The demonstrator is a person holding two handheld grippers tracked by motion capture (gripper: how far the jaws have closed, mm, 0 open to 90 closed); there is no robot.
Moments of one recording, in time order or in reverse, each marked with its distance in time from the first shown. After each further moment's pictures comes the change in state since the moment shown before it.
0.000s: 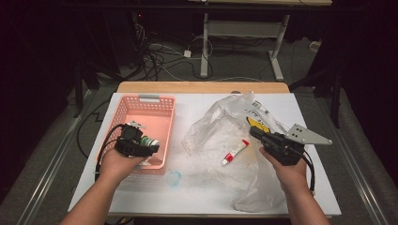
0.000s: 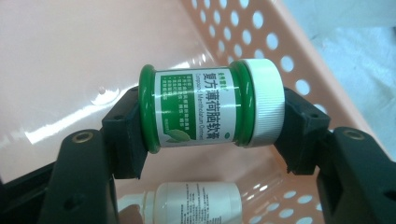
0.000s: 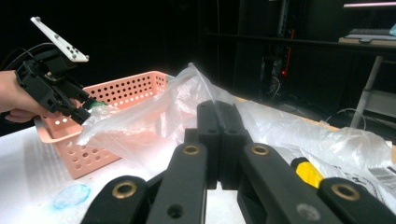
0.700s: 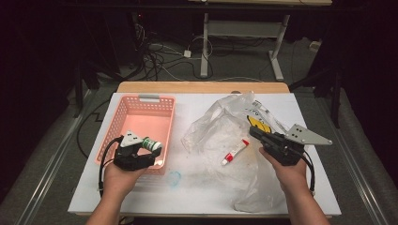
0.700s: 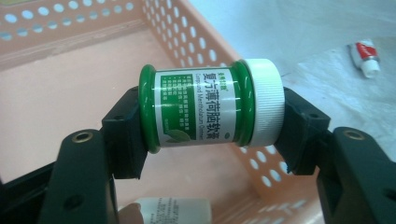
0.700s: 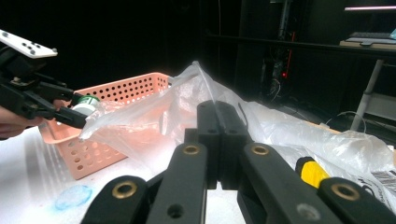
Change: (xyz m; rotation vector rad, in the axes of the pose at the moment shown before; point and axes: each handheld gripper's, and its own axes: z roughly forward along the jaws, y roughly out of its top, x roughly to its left) left arm -0.030 -0.033 -0.014 -0.287 0.036 0.053; right arm 0.002 0.001 0.000 -0.002 0.000 -0.005
